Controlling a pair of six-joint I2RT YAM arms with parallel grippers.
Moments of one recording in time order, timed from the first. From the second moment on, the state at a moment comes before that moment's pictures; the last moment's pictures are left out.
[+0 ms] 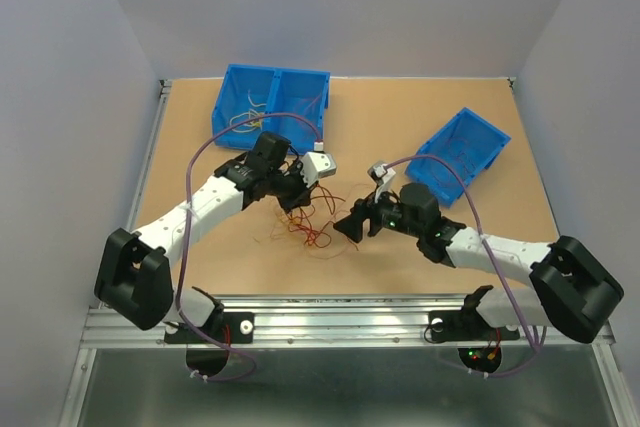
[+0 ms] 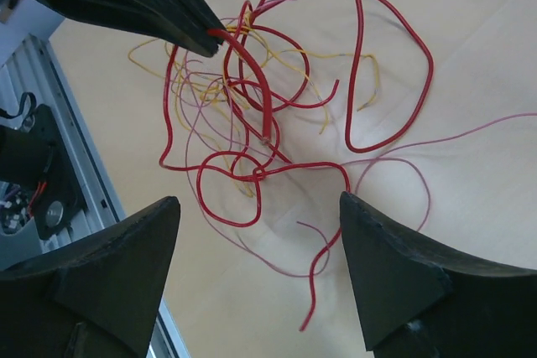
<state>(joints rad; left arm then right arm) -0.57 1.38 1.02 -0.53 0.44 0.45 0.73 1.24 0.48 0.48 -0.33 0.38</state>
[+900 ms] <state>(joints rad) -0.54 1.12 0.98 -0.51 0.60 0.46 0.77 1.65 0.63 0.75 -0.07 0.33</state>
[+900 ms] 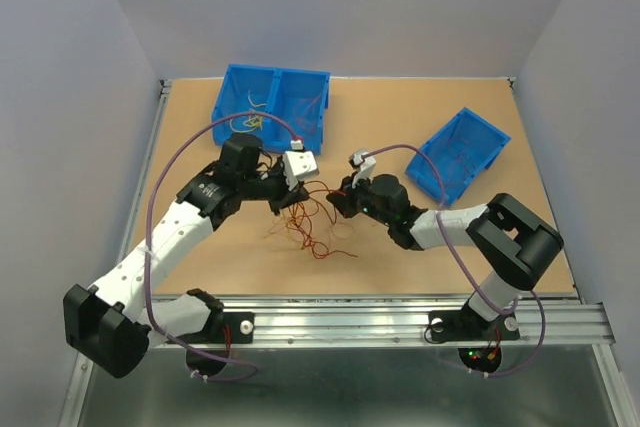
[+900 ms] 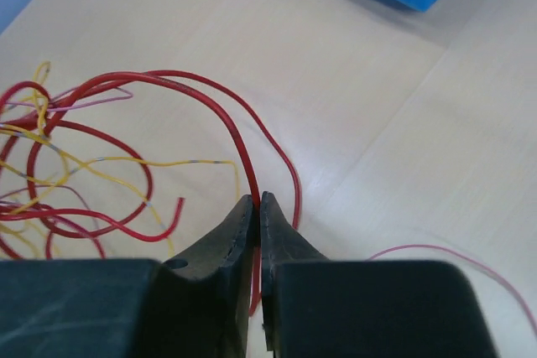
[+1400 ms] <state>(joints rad) -0.29 0.85 1.34 -0.39 -0.01 0.24 0.77 1.29 0.47 0.64 0.32 0.41</state>
